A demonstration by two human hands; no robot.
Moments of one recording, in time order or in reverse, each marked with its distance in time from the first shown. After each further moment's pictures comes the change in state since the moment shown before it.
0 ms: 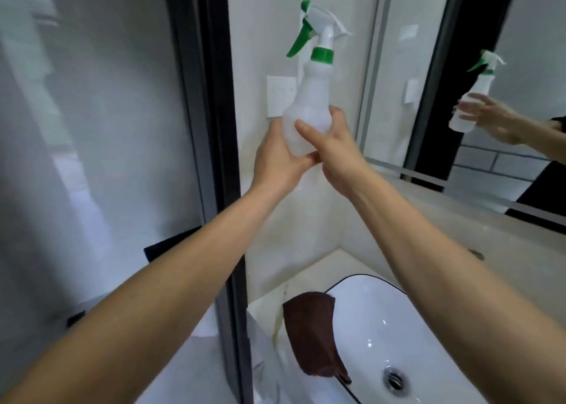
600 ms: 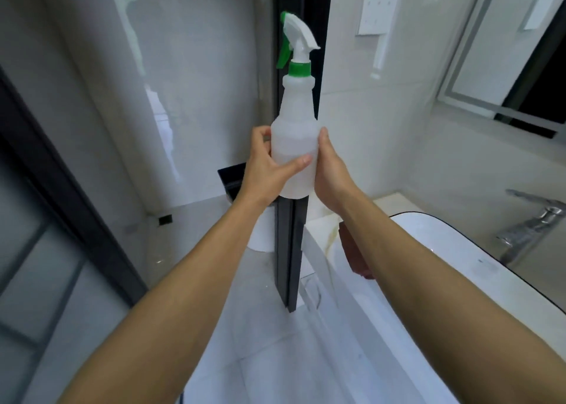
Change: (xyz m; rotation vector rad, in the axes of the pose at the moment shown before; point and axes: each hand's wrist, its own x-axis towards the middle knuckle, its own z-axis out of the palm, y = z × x) left_hand -0.178 -0.084 -0.129 -0.152 0.103 -0.243; right_hand -0.158 0.079 0.122 0.323 -0.287 0.407
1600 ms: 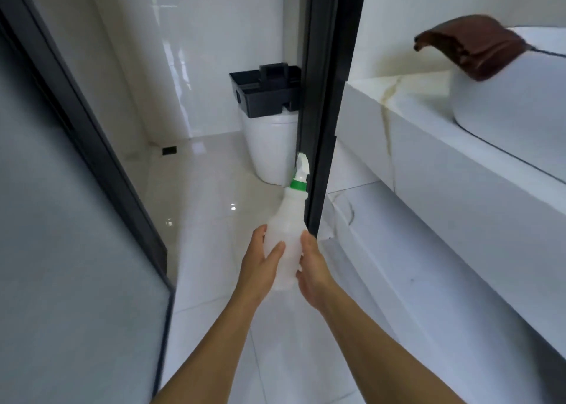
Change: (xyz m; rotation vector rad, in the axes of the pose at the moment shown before) left_hand -0.349 -0.520 0.010 0.182 0.060 -0.485; right_hand -0.198 0.594 -0.069 0.193 0.214 0.535
